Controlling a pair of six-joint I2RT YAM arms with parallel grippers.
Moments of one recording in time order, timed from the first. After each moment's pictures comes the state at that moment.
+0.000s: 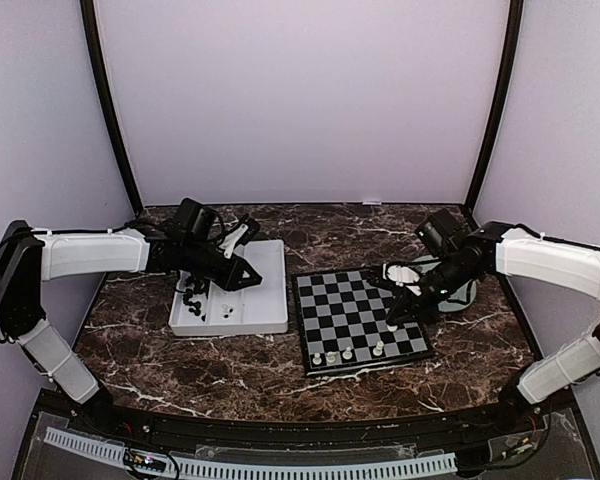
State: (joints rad) left arm -0.58 1.59 1.03 -0.25 0.40 -0.05; right arm 0.59 1.35 0.96 -0.79 -0.50 -0.67
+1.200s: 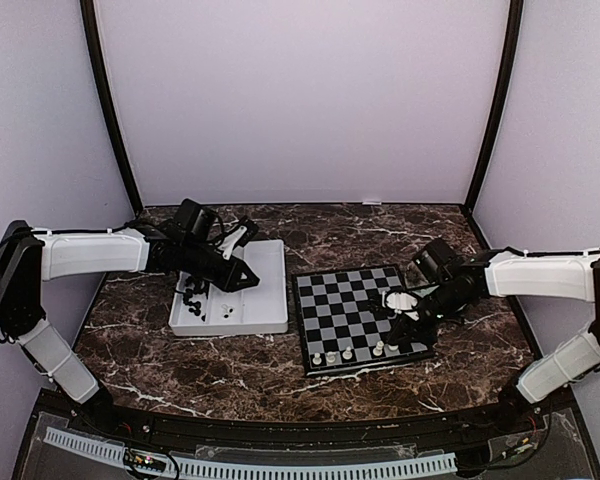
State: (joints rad) left arm -0.58 1.59 1.03 -0.27 0.38 -0.05; right arm 0.59 1.40 0.76 -0.58 -0.46 -0.73
